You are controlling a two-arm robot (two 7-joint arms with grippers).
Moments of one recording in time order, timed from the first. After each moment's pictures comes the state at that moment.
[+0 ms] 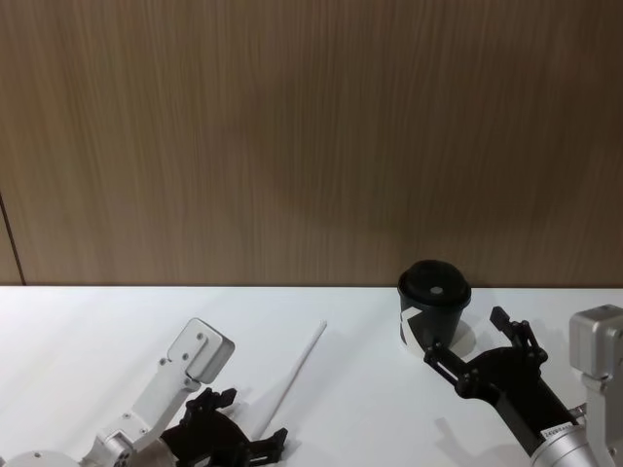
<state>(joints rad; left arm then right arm) -0.28 0.37 0.48 -1.55 -0.26 0.41 -0.31 -0.01 0.34 -0.23 -1.77 0.29 0.03 0.07</state>
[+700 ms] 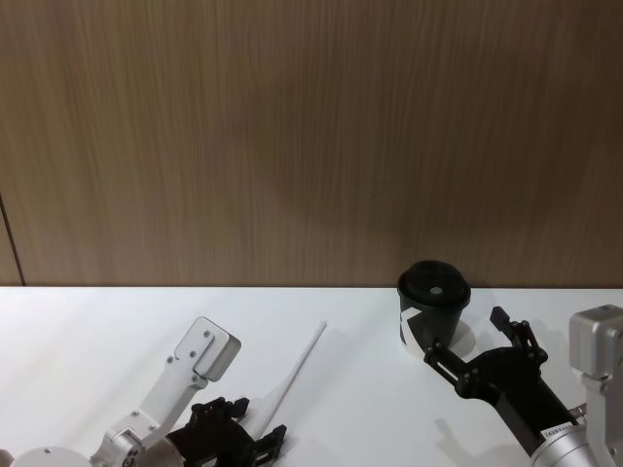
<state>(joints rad) -0.28 0.34 0.48 -1.55 -0.26 0.46 -0.31 -0.01 0.34 -0.23 -1.77 0.29 0.03 0.07</state>
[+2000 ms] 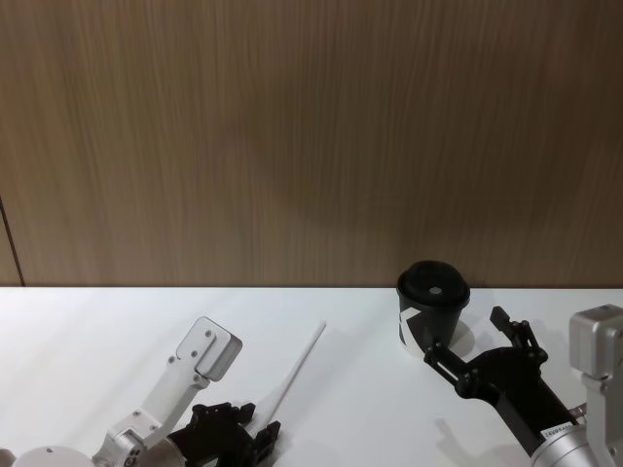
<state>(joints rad) -0.28 0.34 0.48 -1.55 -0.26 0.48 -0.31 -0.01 0.34 -0.23 -1.77 0.29 0.03 0.07</state>
